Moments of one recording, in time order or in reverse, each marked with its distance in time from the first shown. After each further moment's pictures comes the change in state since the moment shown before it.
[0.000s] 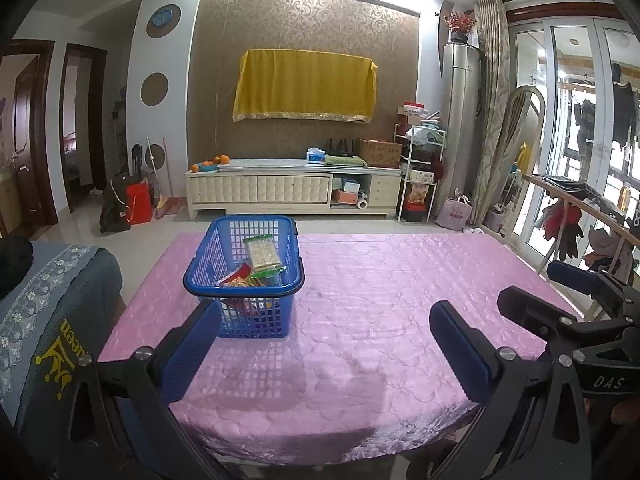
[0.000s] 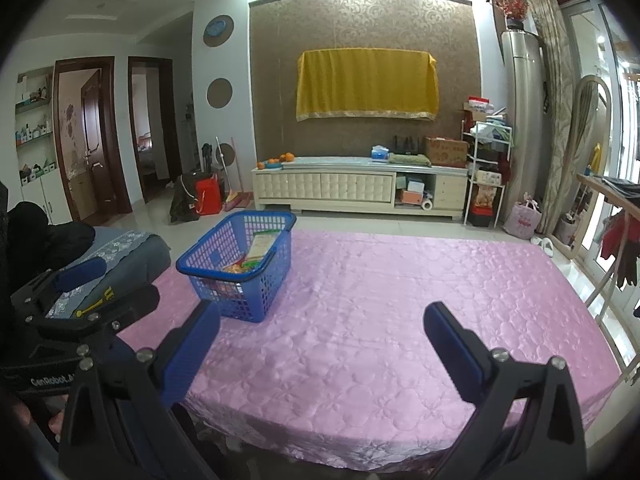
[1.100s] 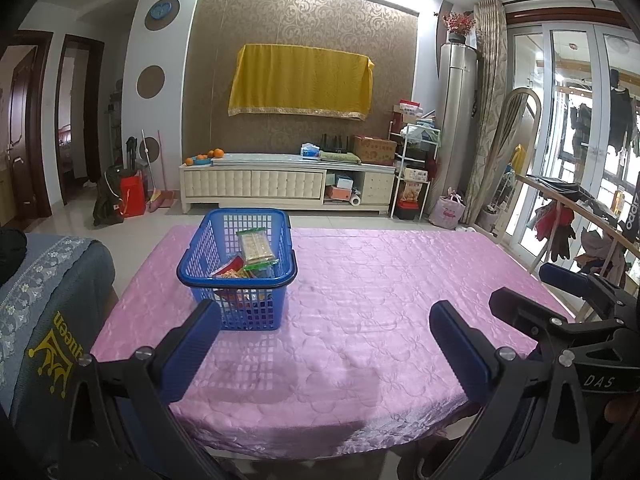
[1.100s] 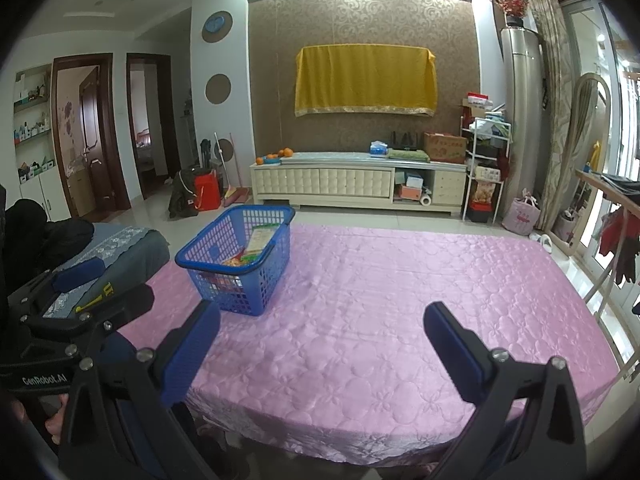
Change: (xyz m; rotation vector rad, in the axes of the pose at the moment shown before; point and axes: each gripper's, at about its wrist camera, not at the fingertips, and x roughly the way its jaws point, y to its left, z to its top) left arm -0.006 0.002 -0.003 -0.020 0.015 -0.031; right arm -0.002 0.008 -0.001 0.001 0.017 -0.007
